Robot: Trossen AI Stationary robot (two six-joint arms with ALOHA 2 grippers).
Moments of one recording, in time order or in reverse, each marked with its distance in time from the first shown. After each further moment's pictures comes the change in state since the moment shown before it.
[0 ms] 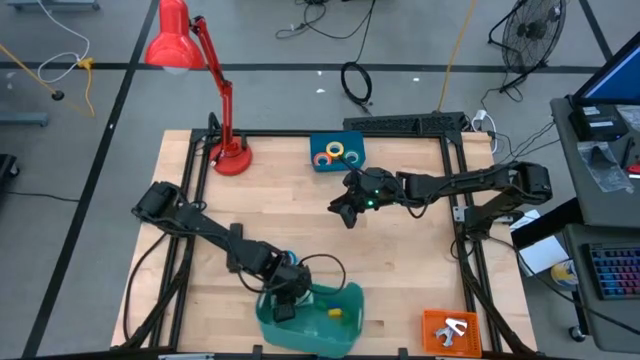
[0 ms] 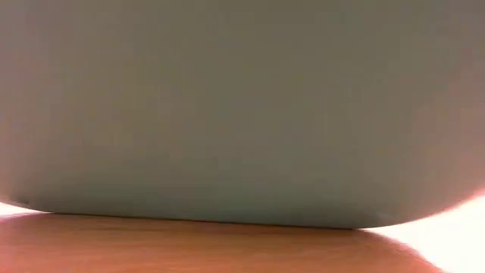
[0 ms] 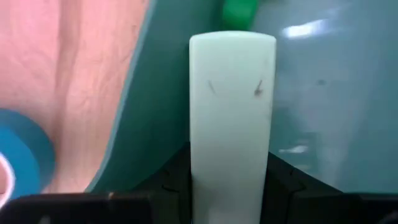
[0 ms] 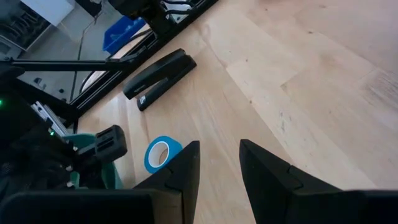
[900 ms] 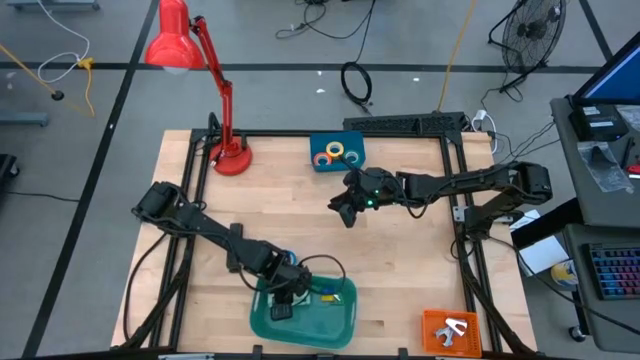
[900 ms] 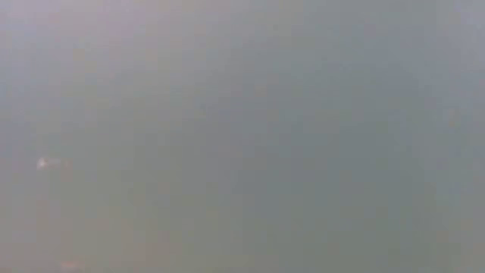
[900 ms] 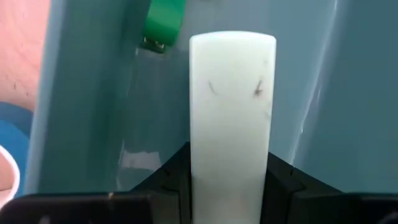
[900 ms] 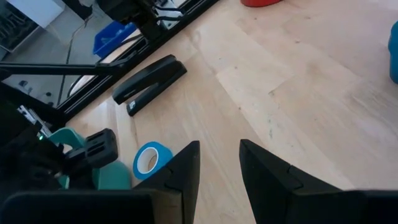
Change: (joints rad) left arm 0.004 0.000 0.001 -0.038 0.034 0.060; right arm -0.001 0.000 0.000 0.000 0.041 -0.022
